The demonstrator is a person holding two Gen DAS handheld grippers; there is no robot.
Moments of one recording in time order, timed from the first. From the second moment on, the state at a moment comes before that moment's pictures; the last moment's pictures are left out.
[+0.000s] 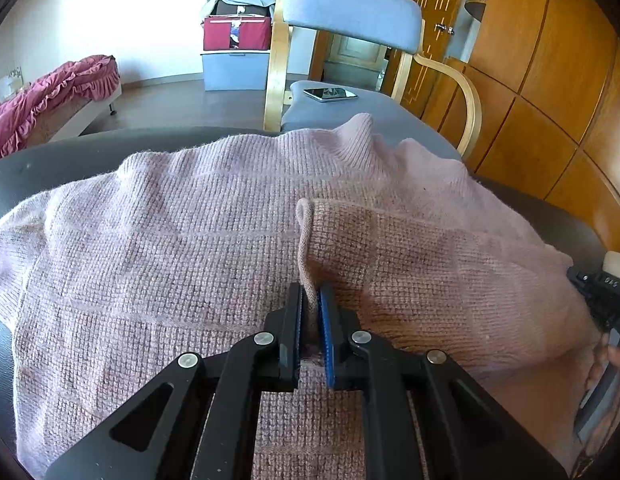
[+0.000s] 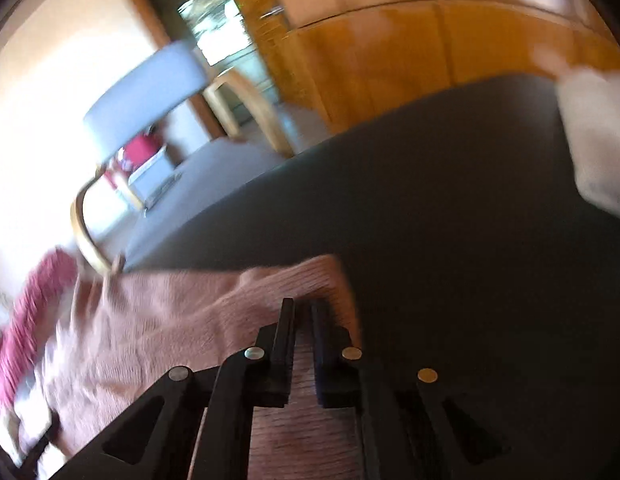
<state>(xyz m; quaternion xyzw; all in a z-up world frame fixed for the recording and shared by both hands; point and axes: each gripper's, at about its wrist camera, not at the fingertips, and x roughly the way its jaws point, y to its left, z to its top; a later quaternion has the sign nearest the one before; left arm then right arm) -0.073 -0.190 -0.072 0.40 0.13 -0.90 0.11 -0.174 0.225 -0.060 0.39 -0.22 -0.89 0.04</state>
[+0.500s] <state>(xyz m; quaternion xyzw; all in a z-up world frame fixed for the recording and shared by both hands) -0.071 -0.194 -0.072 0.40 0.14 -0.90 0.11 -0.089 0.216 -0.041 0.43 -0.10 -0.89 0.10</state>
